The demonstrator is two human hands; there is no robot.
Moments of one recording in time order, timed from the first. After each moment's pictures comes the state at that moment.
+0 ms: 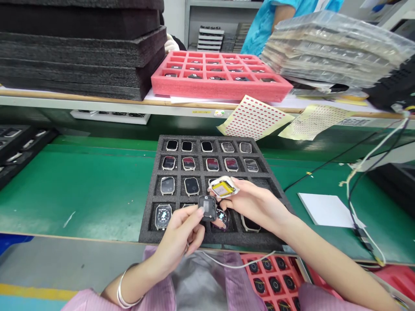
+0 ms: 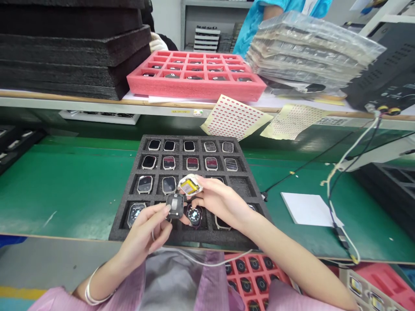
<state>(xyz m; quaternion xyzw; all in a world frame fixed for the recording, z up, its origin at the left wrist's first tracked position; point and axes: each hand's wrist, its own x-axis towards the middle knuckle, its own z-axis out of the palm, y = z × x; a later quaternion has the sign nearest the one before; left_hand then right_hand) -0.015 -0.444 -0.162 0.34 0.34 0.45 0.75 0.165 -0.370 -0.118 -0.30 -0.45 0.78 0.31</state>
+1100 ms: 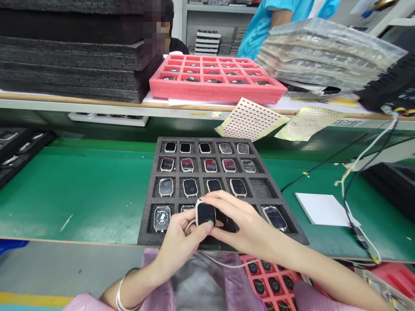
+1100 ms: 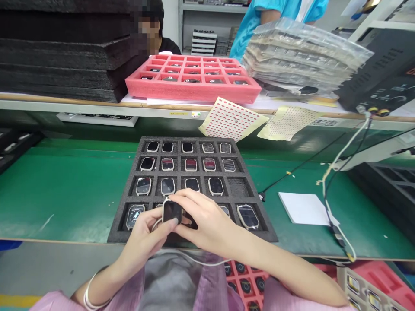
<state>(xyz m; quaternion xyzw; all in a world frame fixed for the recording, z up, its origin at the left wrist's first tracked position) -0.014 -0.447 -0.164 0.41 0.39 0.45 0.69 0.156 -0.403 -0.119 -0.30 -0.87 0.29 0.24</state>
